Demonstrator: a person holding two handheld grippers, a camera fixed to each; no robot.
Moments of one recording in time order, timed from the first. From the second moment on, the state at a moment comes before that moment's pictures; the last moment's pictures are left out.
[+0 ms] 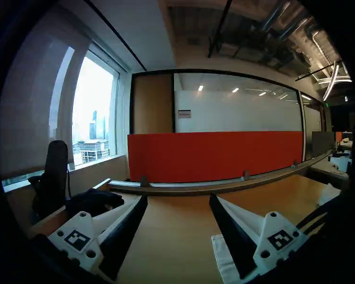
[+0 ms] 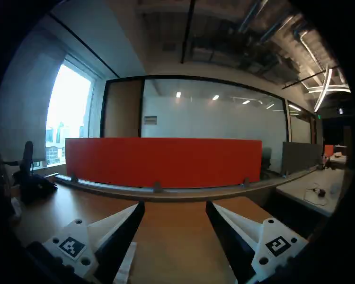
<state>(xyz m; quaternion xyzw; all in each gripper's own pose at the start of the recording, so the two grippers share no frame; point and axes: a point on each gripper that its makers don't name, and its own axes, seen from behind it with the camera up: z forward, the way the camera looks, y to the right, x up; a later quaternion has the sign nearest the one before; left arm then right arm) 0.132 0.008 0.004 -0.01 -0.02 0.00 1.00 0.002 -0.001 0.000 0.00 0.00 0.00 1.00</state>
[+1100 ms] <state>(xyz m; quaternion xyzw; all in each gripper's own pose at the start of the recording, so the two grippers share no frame) 0.184 0.056 -0.008 -0.13 -0.08 0.04 0.99 0.043 -0.058 -0.015 0.11 -0.06 -0.07 0.99</state>
